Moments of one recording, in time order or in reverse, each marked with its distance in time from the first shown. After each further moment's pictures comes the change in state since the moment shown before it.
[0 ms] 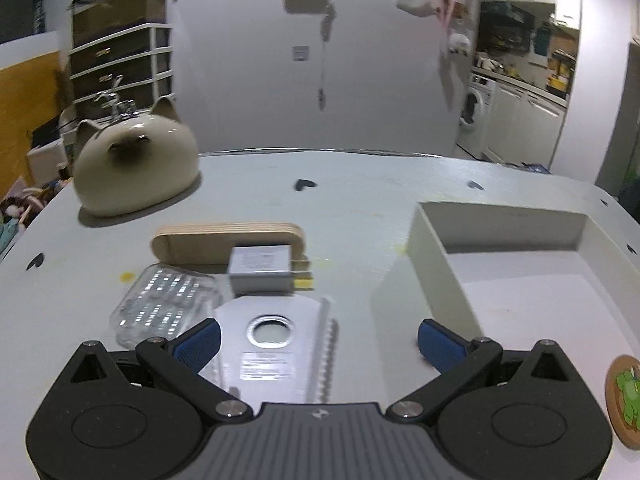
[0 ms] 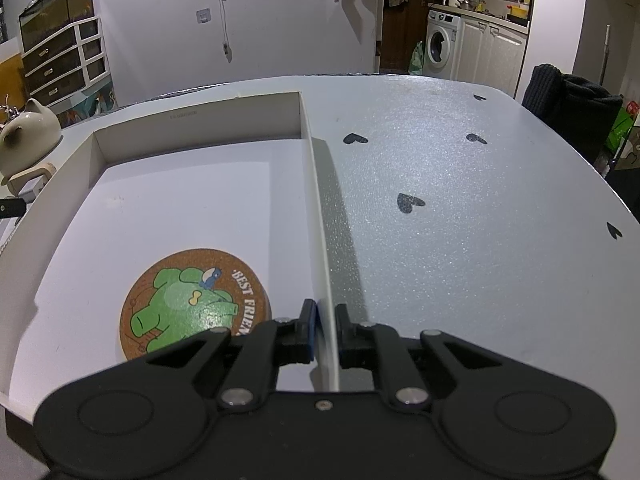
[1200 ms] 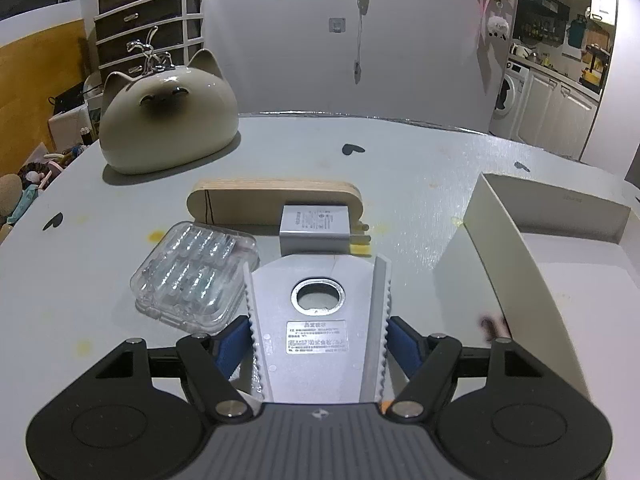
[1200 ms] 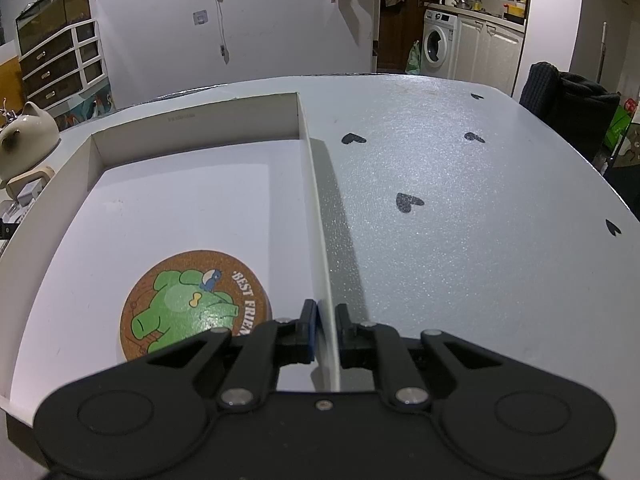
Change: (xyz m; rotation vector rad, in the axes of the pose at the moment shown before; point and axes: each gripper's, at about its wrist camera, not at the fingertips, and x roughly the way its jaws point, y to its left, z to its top) left arm 0.021 0.022 -0.011 -0.046 0.076 0.064; right arm 0.000 0.002 0.000 0.010 0.000 -0.005
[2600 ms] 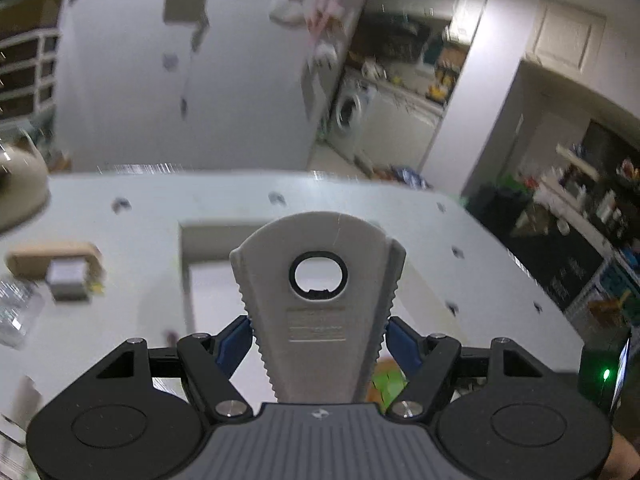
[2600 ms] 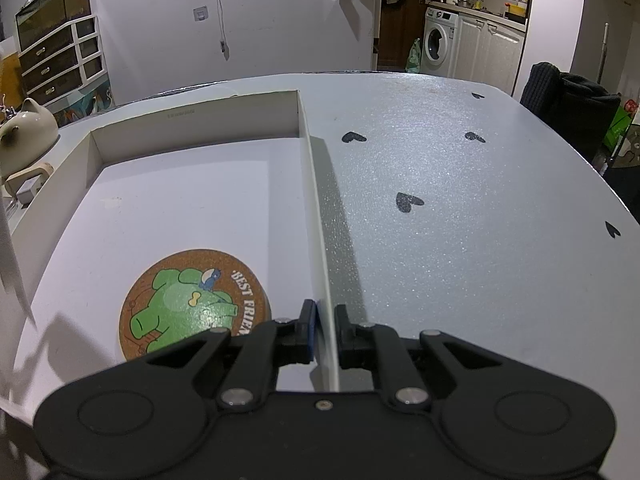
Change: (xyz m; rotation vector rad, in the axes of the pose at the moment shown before) left arm -0.096 -0.135 0.010 0.088 -0.033 -0.466; right arm 0.002 0.001 0.001 -0.006 0.009 -0.005
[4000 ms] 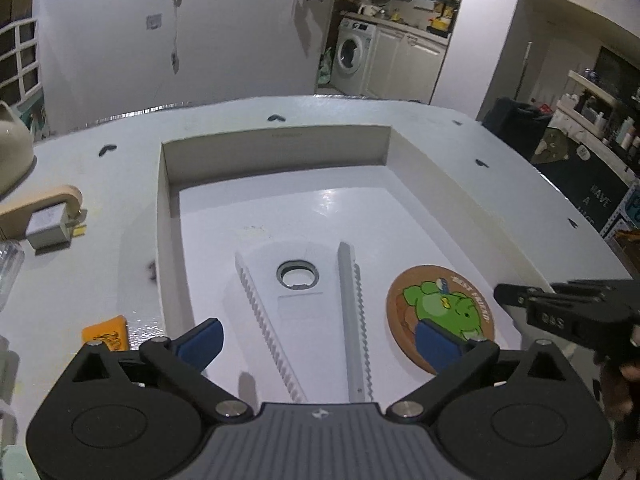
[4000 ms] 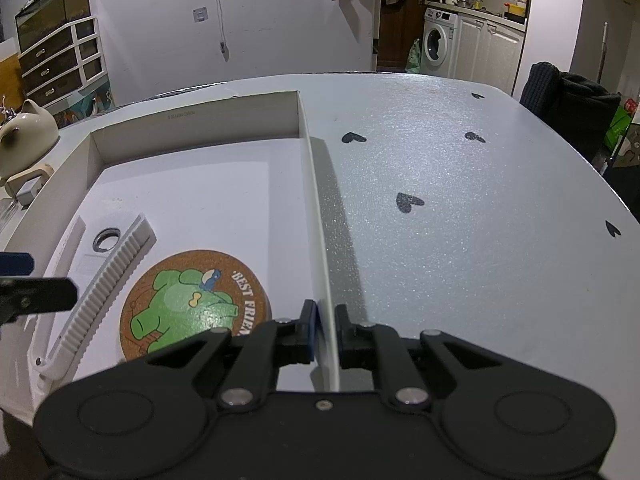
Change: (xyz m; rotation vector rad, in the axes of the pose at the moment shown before) left arm 0.035 -0.004 -0.045 0.111 0.134 0.074; right arm -0.001 -0.001 0.000 0.002 -0.001 0.002
